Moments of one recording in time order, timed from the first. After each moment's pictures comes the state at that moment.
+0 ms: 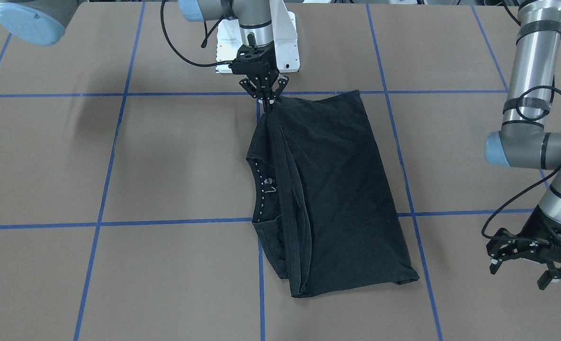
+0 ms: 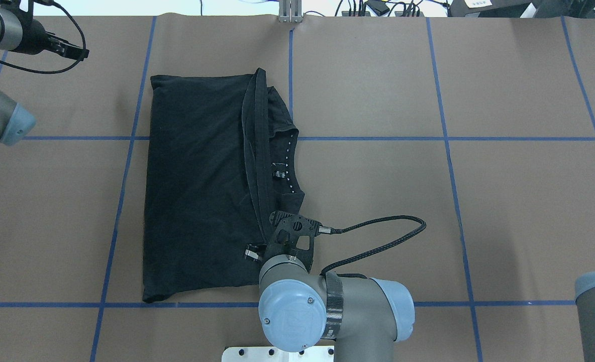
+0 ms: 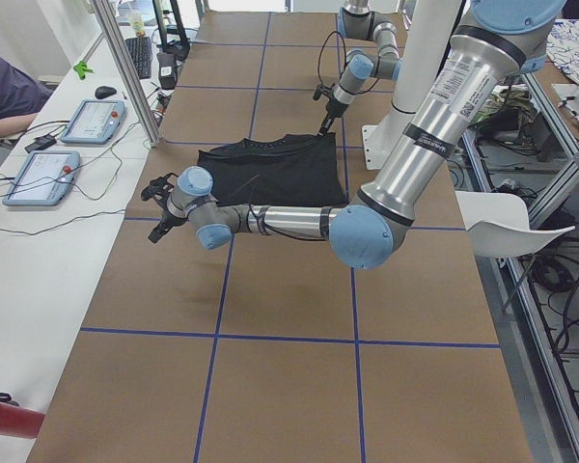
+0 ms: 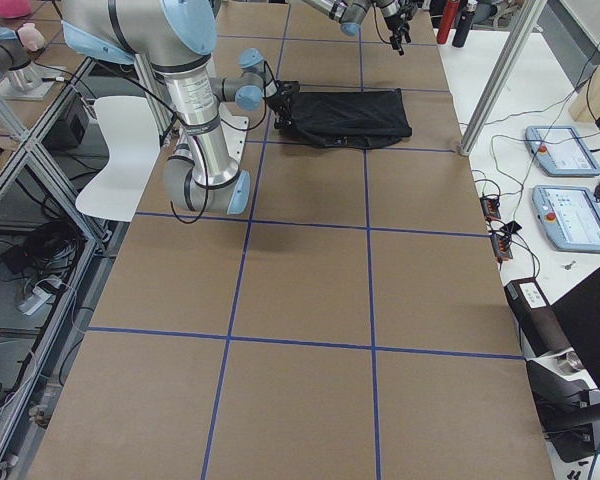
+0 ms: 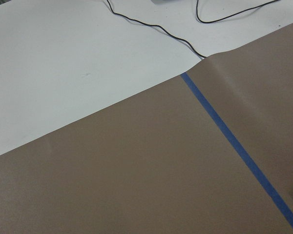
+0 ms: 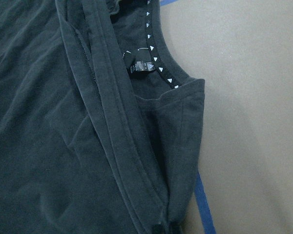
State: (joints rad) left arm -1.13 -2.09 -1.02 -2.59 -1.94 -0.43; right arm 0.13 -0.89 1.77 -1.52 1.23 1.72
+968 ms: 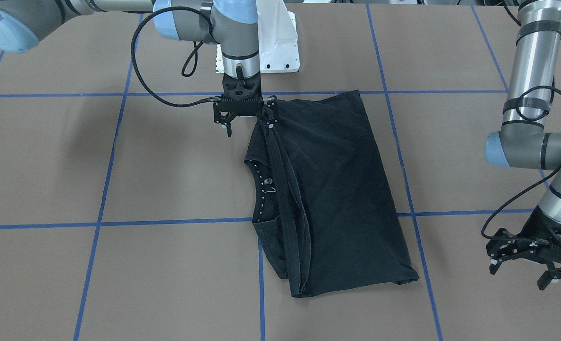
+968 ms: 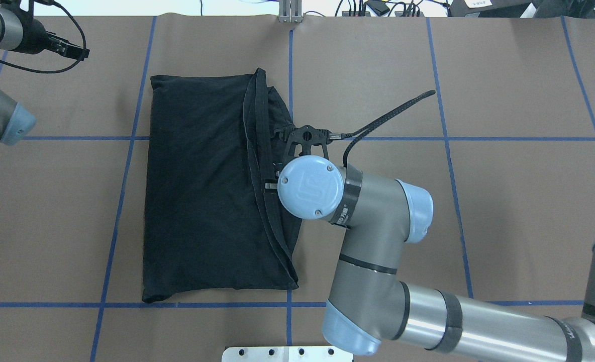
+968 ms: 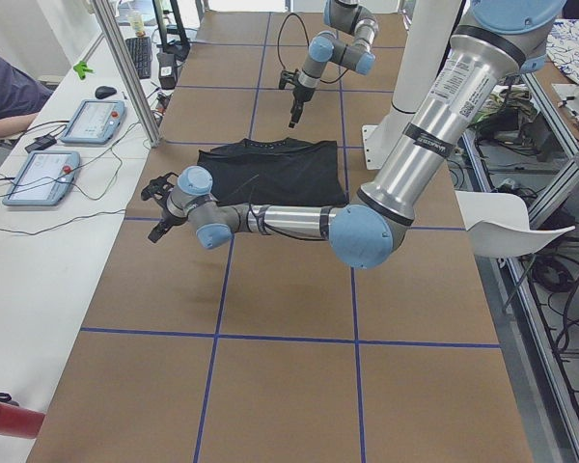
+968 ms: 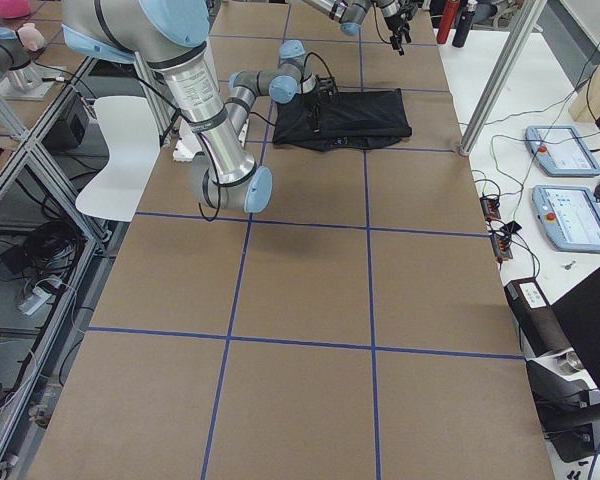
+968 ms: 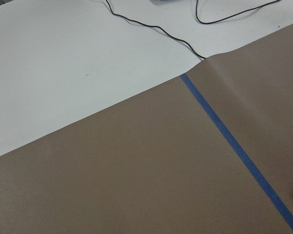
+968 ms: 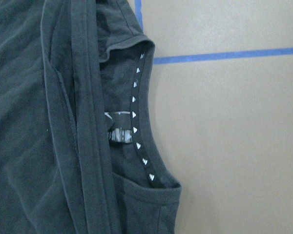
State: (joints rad) left arm -1.13 -2.09 -1.02 -2.59 -1.94 -0.43; right arm 0.41 -0.80 1.68 -1.61 1.51 1.33
